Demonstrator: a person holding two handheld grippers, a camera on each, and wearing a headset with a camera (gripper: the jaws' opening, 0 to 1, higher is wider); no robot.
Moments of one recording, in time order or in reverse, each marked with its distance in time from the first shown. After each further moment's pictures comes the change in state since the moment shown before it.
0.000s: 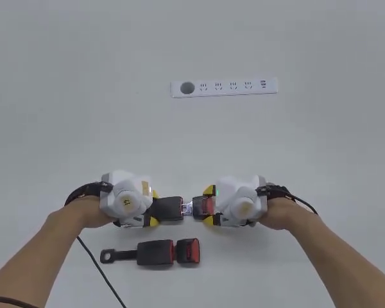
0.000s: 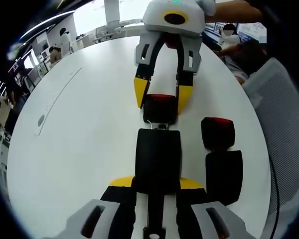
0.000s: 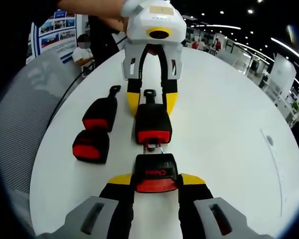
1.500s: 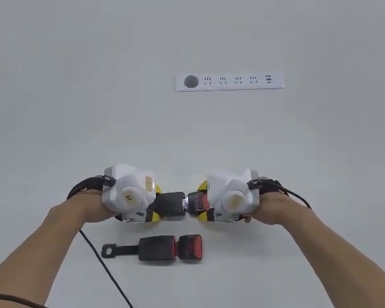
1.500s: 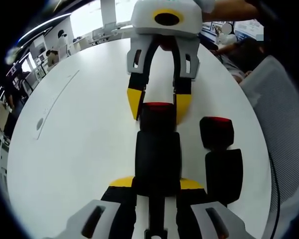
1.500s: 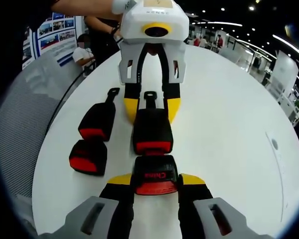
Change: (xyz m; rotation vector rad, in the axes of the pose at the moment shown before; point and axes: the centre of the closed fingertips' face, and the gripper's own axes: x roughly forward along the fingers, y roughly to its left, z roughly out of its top) left arm 0.002 0.000 0.000 0.026 -0.008 -0.011; right arm 0.014 0.000 0.012 0.011 0.022 0.026
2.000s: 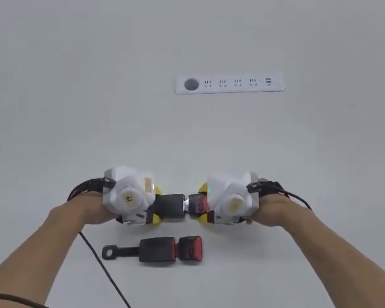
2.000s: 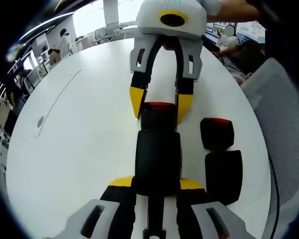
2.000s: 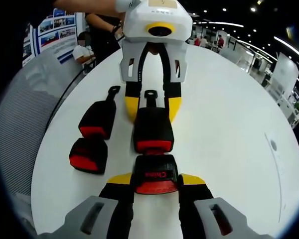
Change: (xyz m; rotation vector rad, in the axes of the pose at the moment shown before) left arm -0.003 -0.002 0.002 -0.023 -0.012 0.003; right arm -0.003 0.001 -0.001 -0.019 0.012 -0.012
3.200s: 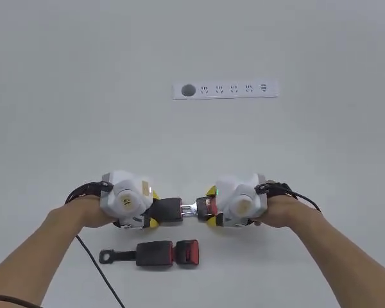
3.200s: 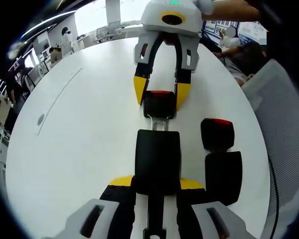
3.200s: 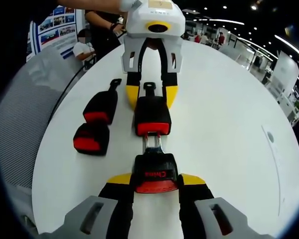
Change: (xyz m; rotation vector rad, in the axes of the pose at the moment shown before) left arm -0.004 -0.003 0.006 -0.012 0.006 0.002; right arm -0.012 -0.004 -0.020 0.007 0.035 0.000
